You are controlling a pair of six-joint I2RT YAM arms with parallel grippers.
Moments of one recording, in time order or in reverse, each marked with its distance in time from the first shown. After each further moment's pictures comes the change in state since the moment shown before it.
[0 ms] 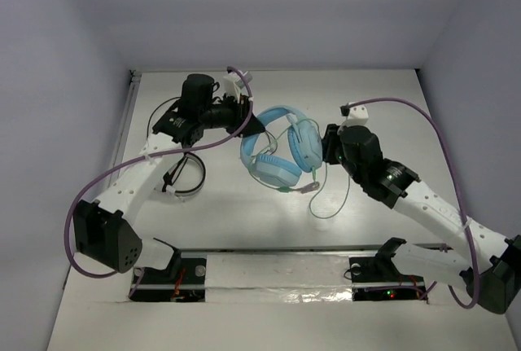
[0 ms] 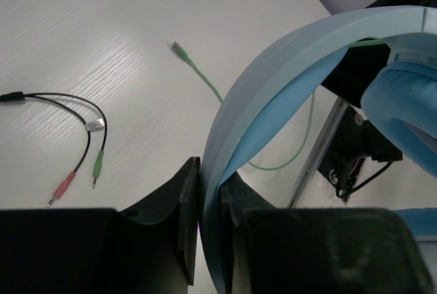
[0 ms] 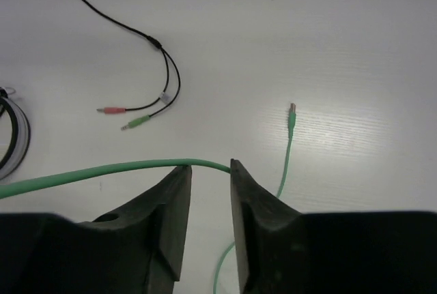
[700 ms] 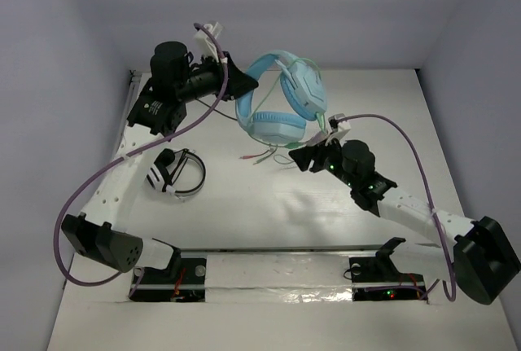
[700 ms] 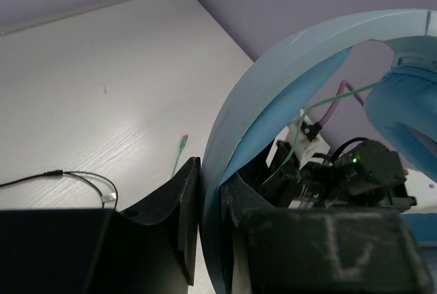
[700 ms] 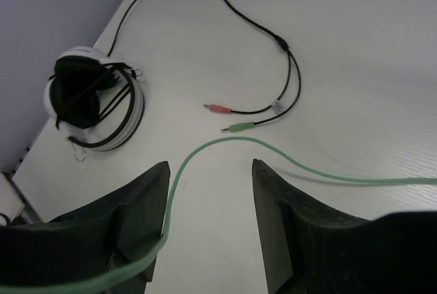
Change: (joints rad) left arm 0.058 0.000 0.285 0.018 -0.059 -0.203; right arm -0.113 0.062 -0.381 0.724 -0.482 0.076
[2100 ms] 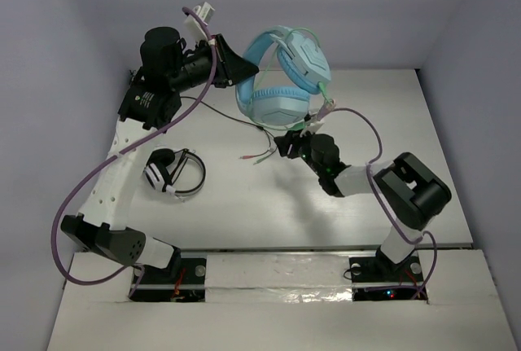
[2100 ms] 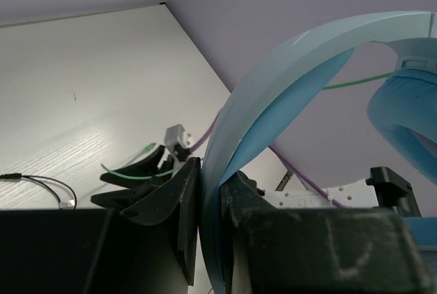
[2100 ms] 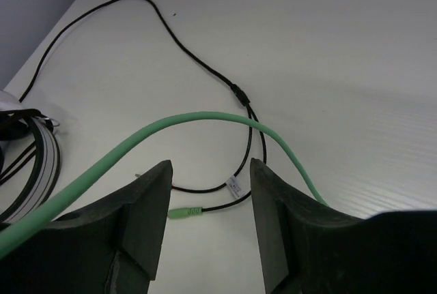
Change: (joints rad) left arm 0.006 0.040 0.201 -0.079 -0.021 -0.188; right arm 0.008 0.660 0.162 0.548 0.104 -0.106
